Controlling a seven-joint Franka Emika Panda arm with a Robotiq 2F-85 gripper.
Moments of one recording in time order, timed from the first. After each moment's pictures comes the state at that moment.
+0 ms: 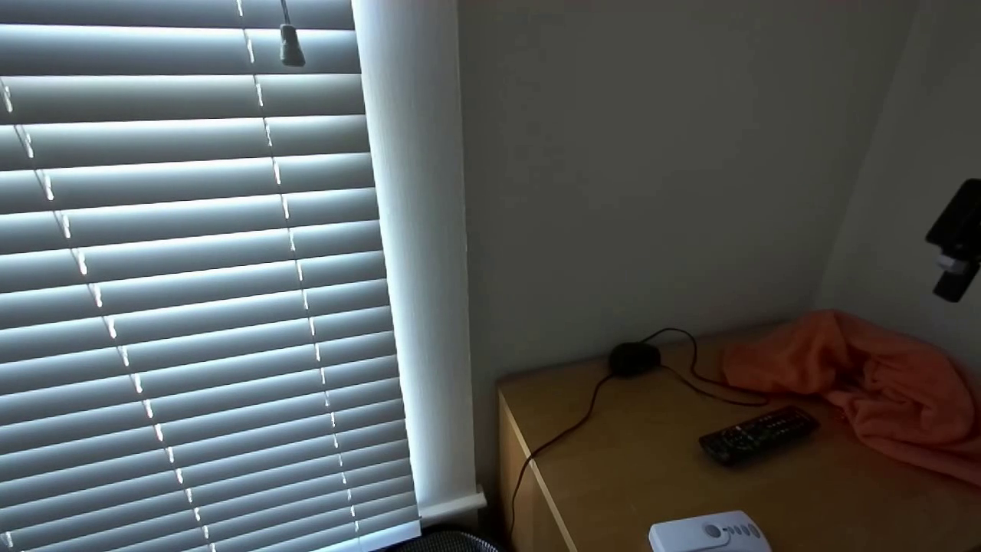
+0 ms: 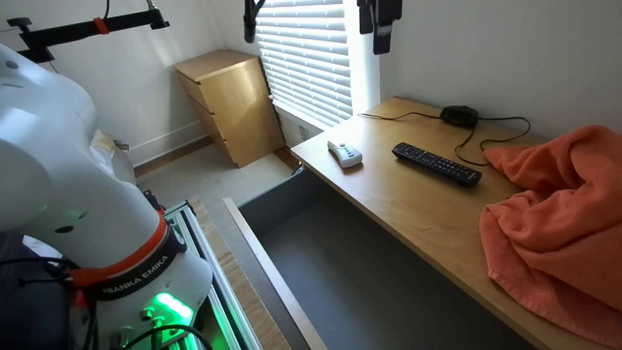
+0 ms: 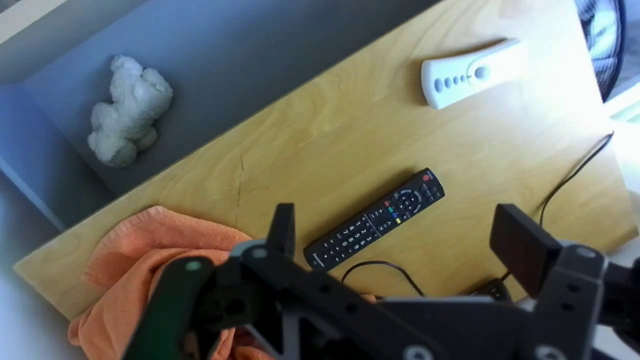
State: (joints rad) arm -0.15 -0.39 -0.12 -2.34 0.06 1.99 0.29
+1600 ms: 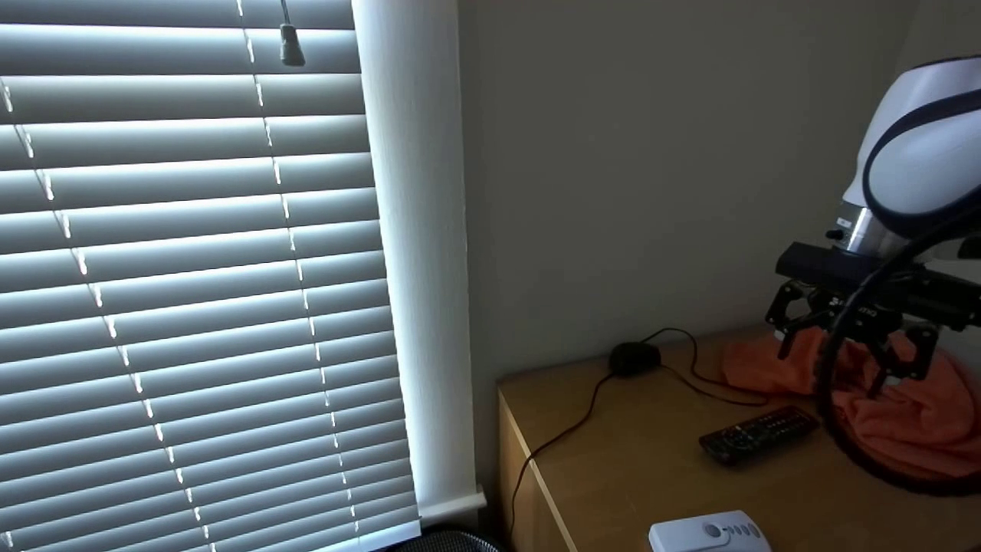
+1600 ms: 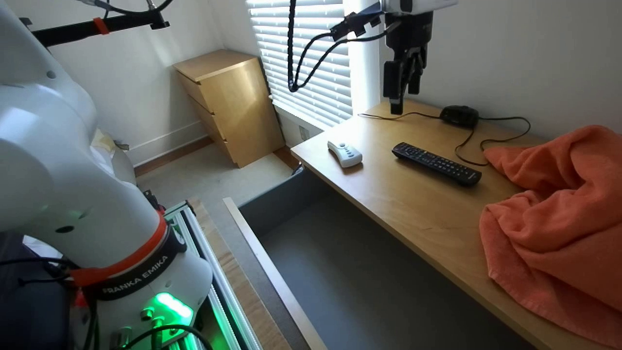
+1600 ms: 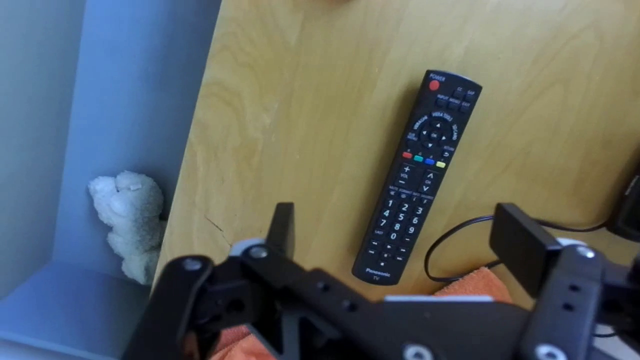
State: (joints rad) arm -0.14 0.05 -0.02 -2.24 0.00 2.33 1.09
